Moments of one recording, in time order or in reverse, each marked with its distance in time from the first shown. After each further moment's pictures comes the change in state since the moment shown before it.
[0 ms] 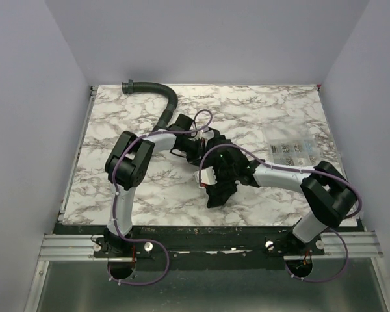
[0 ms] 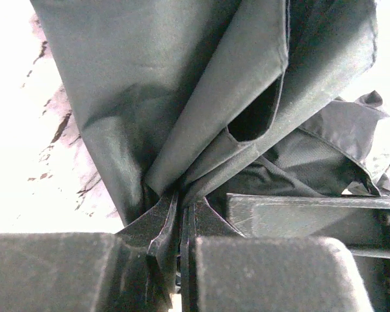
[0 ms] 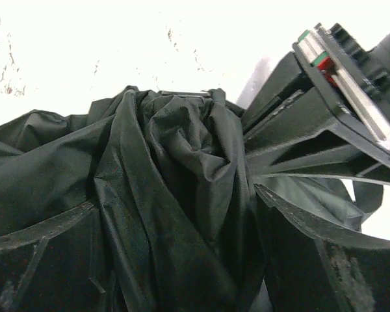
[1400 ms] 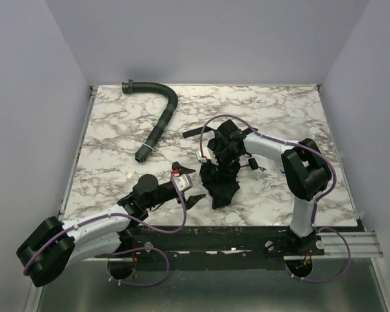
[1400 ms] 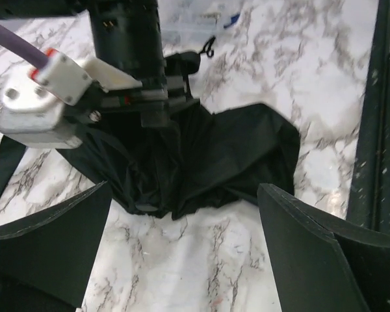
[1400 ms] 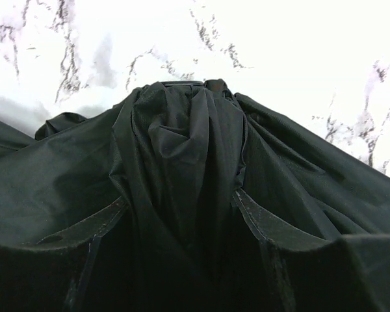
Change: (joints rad) left arm -0.283 -1.172 -1.105 0.959 -0.451 0.568; right arm -0.178 0.331 0.488 -0.655 -0.394 0.004
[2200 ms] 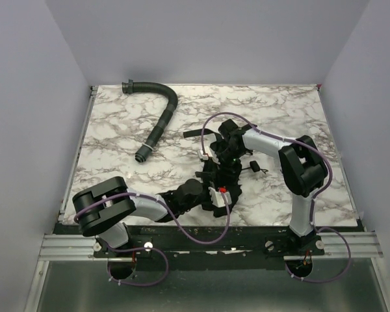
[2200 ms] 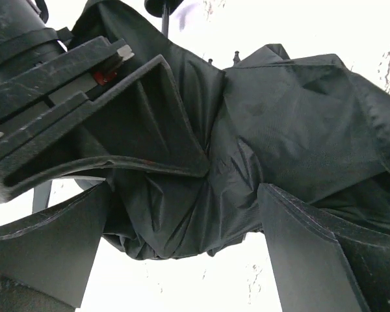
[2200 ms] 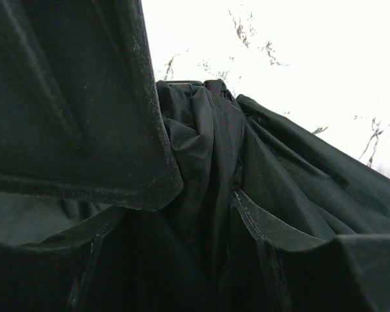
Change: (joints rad) left arm -0.327 0.624 0.230 0.093 -0.463 0.495; right arm -0.021 0.050 0.053 -0.165 -0.080 -0.042
